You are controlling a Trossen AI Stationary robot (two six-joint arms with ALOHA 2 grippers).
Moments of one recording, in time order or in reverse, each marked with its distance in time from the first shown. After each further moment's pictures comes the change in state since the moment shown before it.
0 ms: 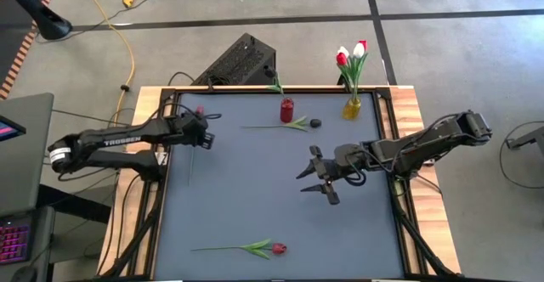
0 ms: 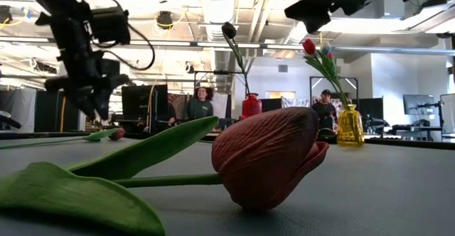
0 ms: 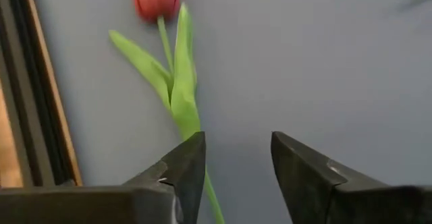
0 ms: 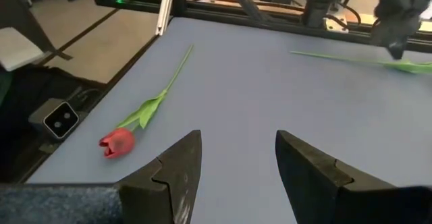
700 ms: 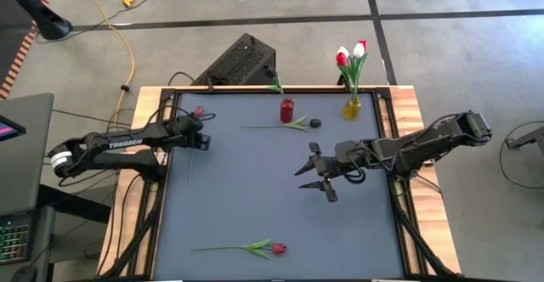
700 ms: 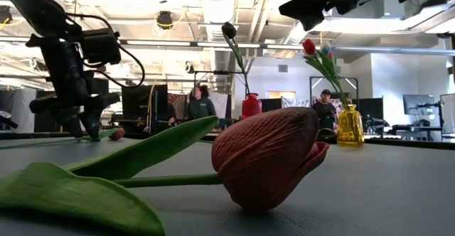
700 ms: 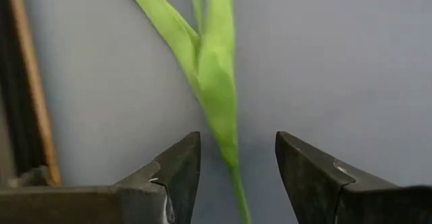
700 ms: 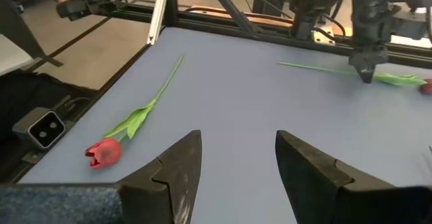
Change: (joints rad) left arm 0.126 0.000 -0.162 0.167 0.091 0.009; right arm -0.026 0.000 0.000 0.037 0.001 -0.027
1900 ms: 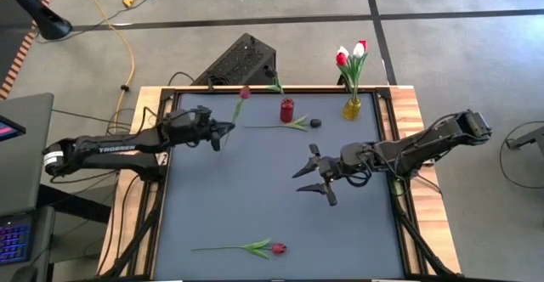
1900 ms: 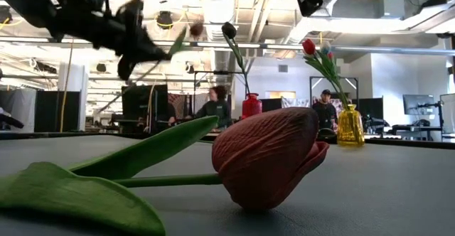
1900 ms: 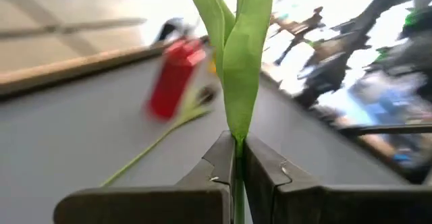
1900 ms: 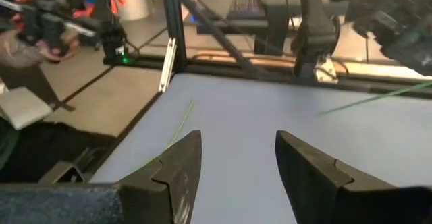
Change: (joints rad) left arm -0.219 -0.120 0.000 0.854 0.303 0.211; right arm 0.055 0.000 0.000 0.155 0.035 0.088
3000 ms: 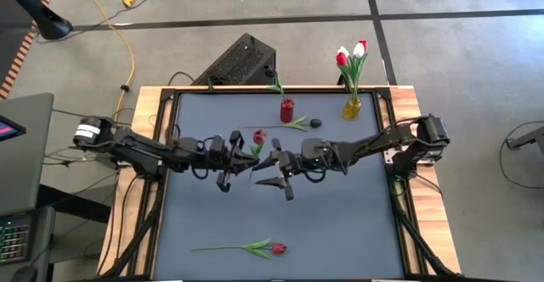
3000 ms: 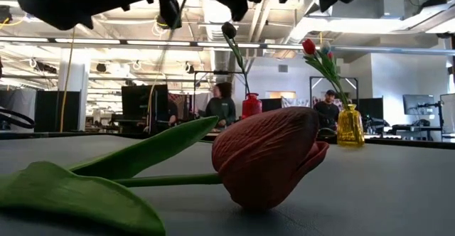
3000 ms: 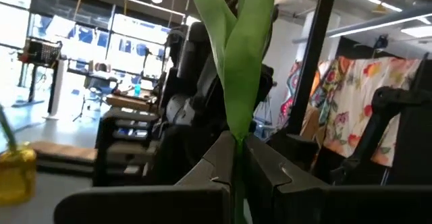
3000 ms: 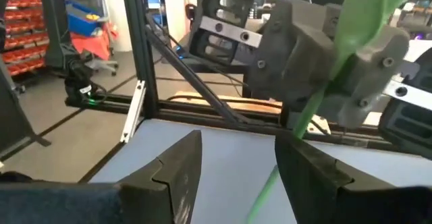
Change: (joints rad) left arm -0.473 0.470 0.115 0.859 -0.023 0.230; right arm -0.121 0.462 0.301 0.299 -0.094 -0.033
